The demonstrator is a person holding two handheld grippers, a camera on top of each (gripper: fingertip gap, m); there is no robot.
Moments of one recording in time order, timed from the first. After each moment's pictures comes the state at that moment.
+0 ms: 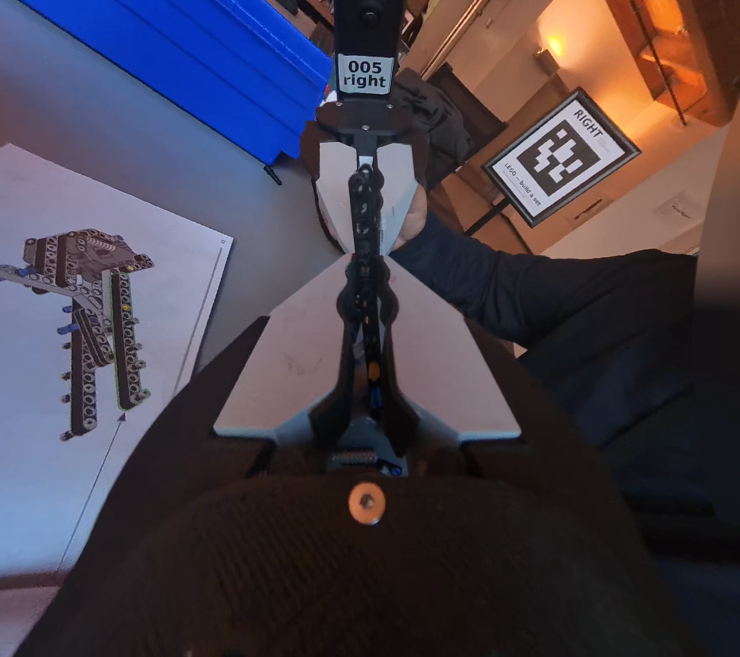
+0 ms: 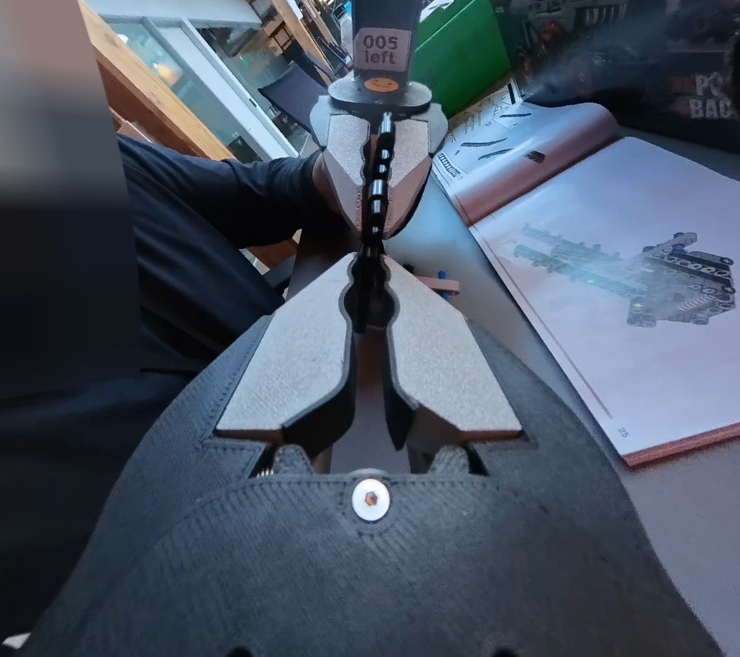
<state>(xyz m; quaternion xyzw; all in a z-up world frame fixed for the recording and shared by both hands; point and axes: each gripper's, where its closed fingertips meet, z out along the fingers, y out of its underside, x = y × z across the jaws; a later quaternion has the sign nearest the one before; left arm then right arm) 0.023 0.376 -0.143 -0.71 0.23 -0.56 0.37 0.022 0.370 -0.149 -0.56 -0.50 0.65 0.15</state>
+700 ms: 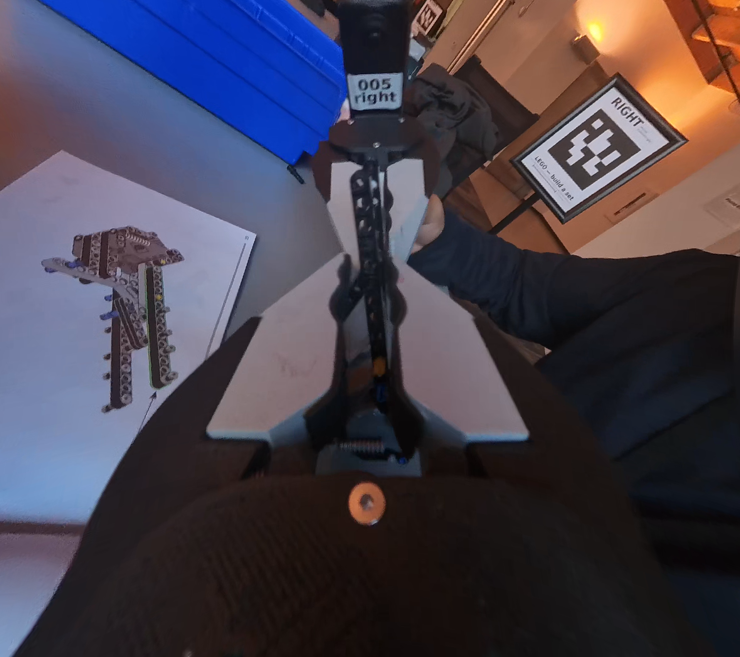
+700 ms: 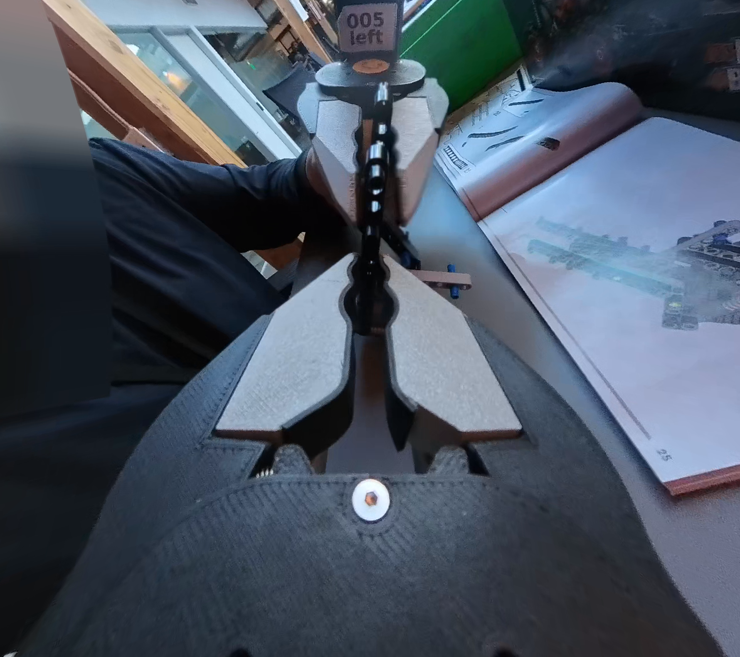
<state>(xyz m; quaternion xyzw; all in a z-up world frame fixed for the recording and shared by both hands) 0.015 0.378 -0.145 -0.73 0.23 -0.52 0.38 0.013 0.362 -0.157 -0.56 -0.49 0.66 0.13</state>
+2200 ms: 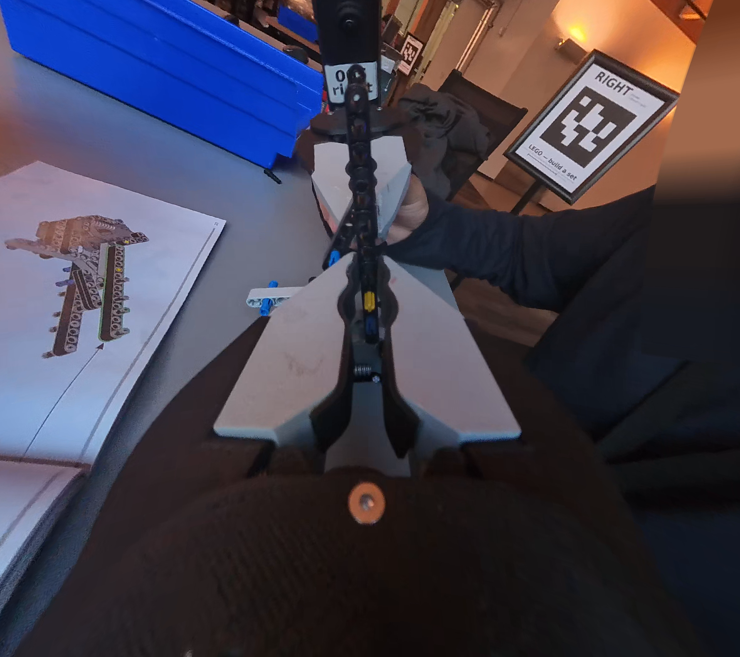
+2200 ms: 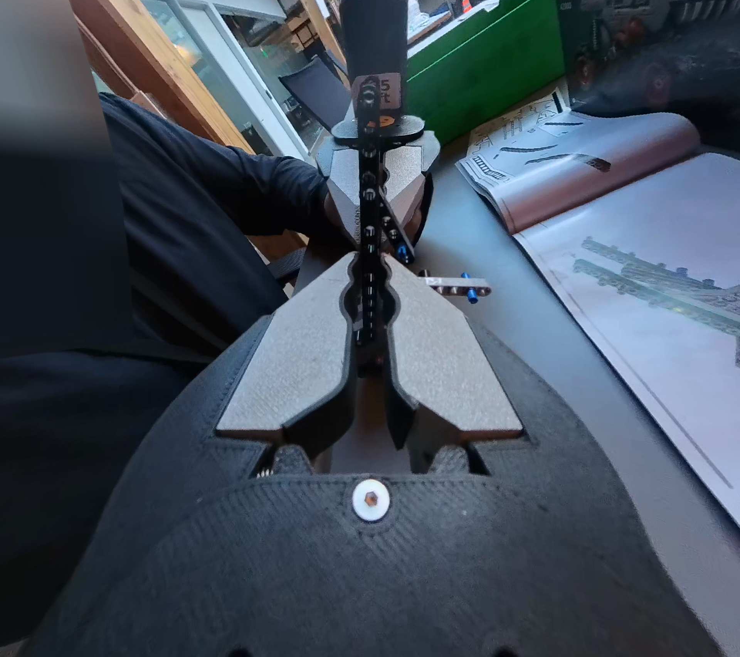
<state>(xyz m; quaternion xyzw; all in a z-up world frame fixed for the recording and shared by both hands) 0.013 0.328 -0.155 -0.68 0.26 -0.50 0.46 0.017 0.332 -0.153 -0.52 -0.52 0.66 0.17</state>
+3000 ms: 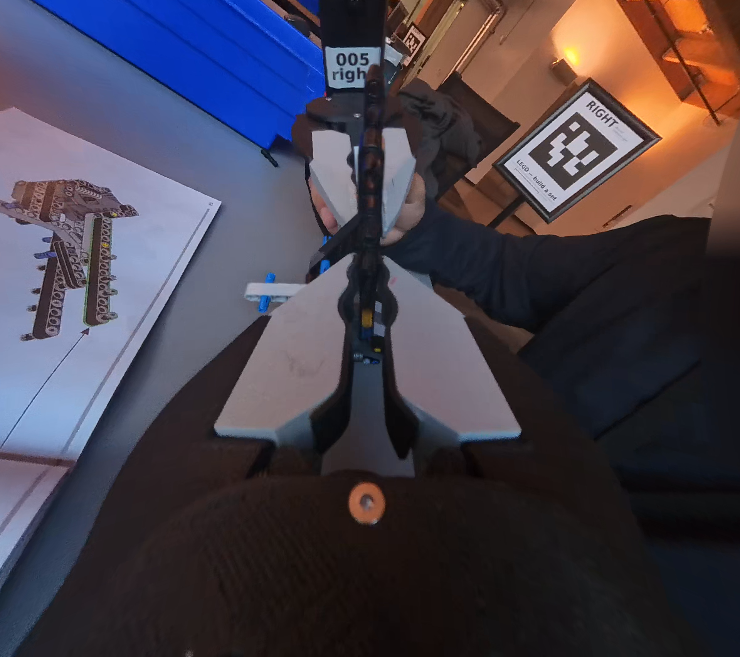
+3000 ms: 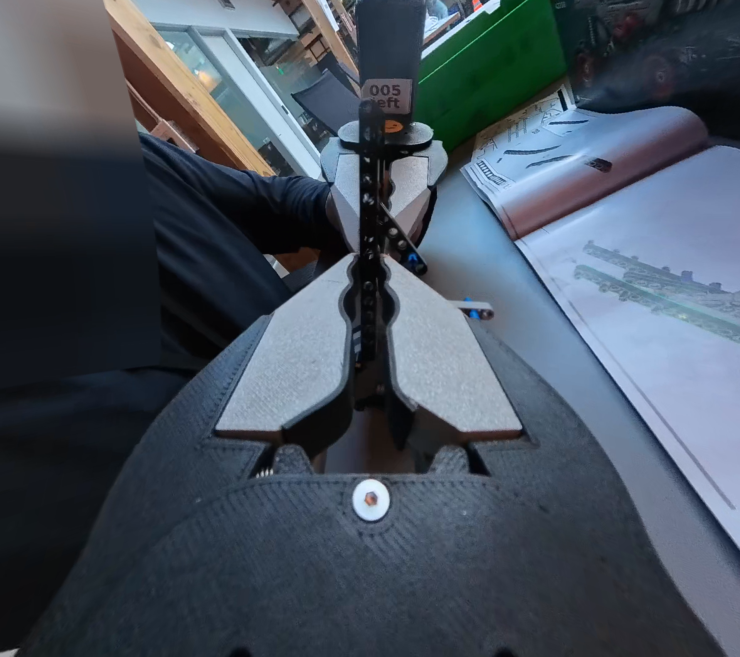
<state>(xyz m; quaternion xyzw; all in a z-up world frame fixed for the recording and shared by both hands) 0.014 0.337 -0.155 -0.71 0.22 -0.53 0.41 0.010 0.339 -0.148 -0.52 -0.50 0.68 0.14</state>
